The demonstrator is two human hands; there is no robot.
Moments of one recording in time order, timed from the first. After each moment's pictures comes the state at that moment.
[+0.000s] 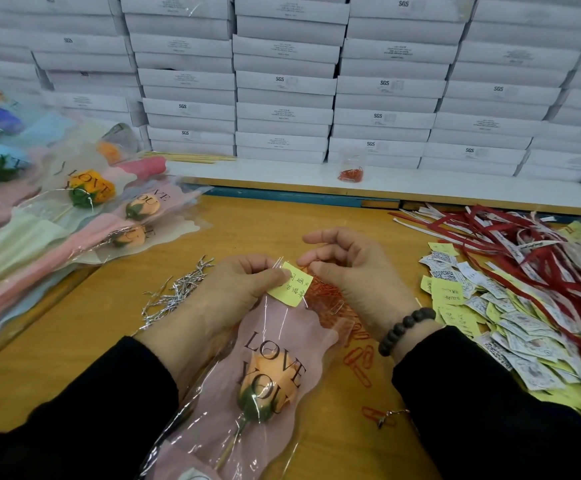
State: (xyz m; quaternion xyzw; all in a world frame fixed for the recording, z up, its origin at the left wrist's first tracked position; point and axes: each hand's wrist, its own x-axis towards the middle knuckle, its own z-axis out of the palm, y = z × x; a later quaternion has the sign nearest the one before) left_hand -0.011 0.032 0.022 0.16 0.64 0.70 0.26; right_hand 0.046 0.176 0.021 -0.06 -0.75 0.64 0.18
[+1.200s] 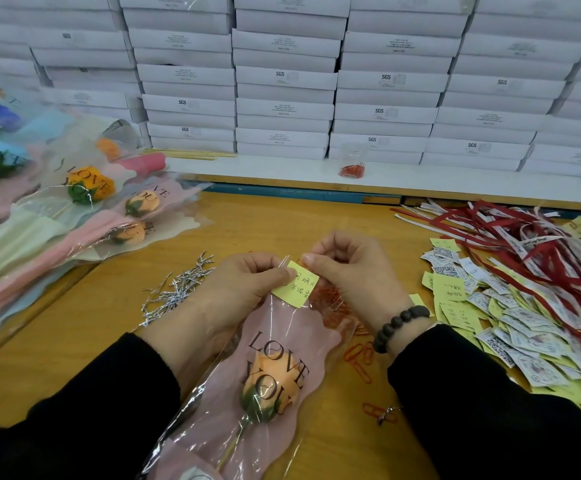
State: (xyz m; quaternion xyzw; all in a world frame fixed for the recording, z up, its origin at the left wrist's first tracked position) left_hand -0.012 0.035 0.017 0.19 0.65 0.69 0.26; right_hand 0.042 0.174 0.016 -0.07 -0.79 0.57 0.22
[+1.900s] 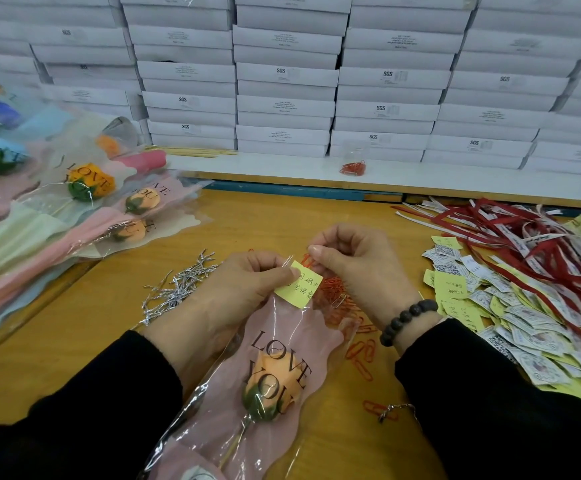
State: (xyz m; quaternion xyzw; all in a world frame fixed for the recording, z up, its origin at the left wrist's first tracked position) left_hand -0.008 0.036 0.019 0.21 0.67 0.67 0.24; right_hand 0.042 0.178 0.021 -0.04 -0.78 0.58 0.23
